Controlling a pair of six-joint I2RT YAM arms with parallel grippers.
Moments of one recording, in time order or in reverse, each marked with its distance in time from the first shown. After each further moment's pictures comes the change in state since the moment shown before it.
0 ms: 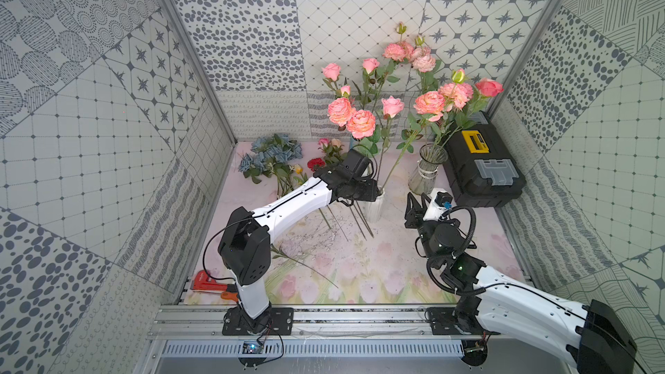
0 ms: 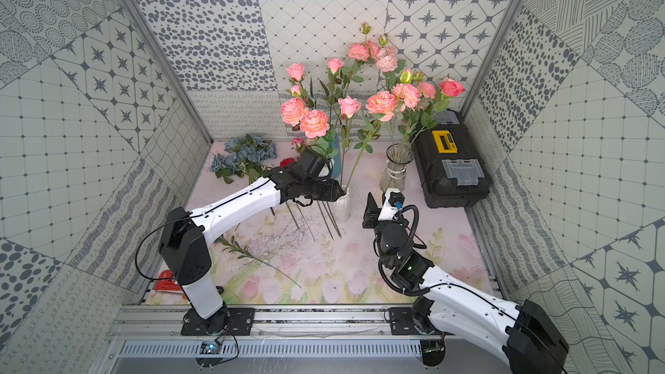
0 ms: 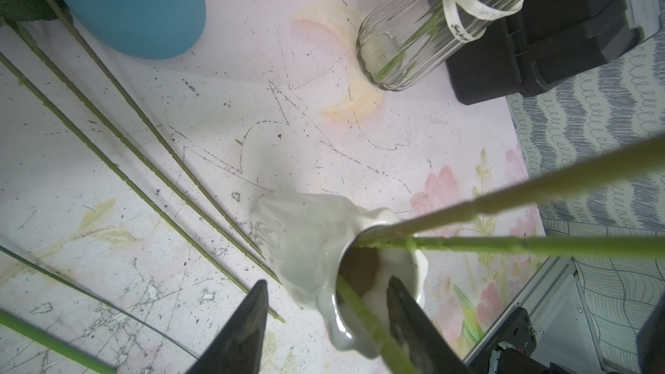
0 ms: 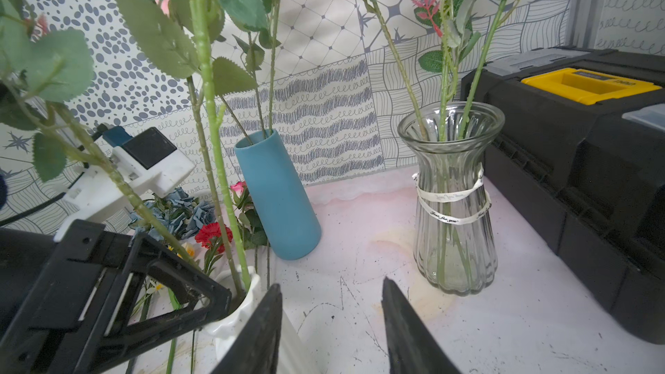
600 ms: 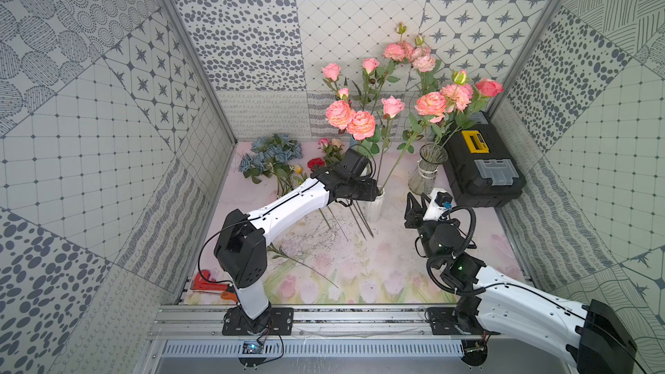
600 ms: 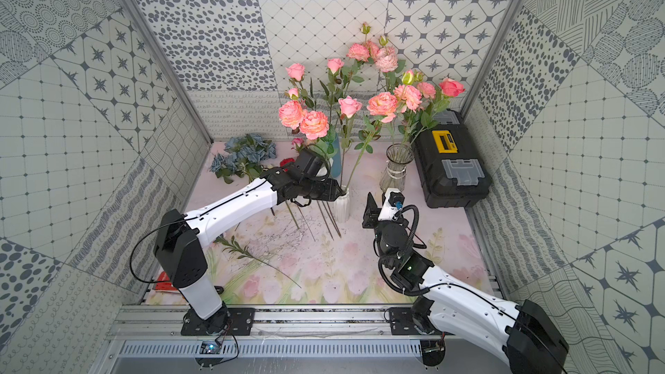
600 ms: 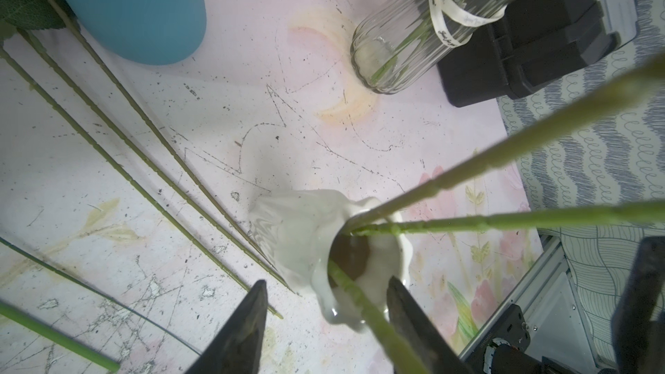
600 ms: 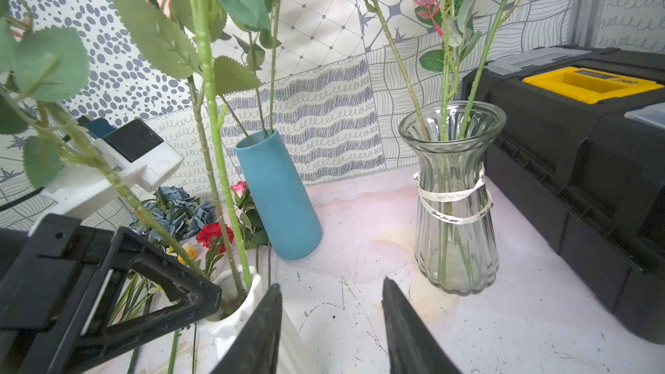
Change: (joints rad) left arm 0.000 -0.034 -0.016 0.005 -0.001 0.000; right arm 0.000 0.005 0.000 0.002 -0.003 0.003
